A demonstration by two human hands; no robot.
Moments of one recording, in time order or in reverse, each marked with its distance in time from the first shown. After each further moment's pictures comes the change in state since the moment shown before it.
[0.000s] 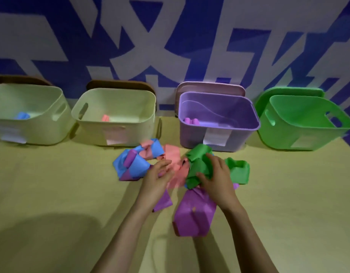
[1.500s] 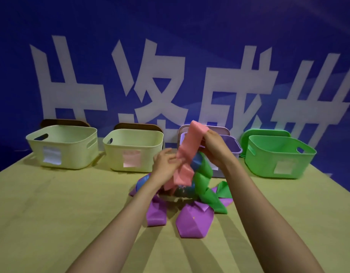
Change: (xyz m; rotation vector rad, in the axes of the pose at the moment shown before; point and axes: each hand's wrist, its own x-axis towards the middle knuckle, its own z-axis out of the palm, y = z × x) left_hand -0.009 0.057 -0.004 0.395 0.122 0.388; right_hand 0.011 -0.112 -0.077 0.909 -0.120 -0.135
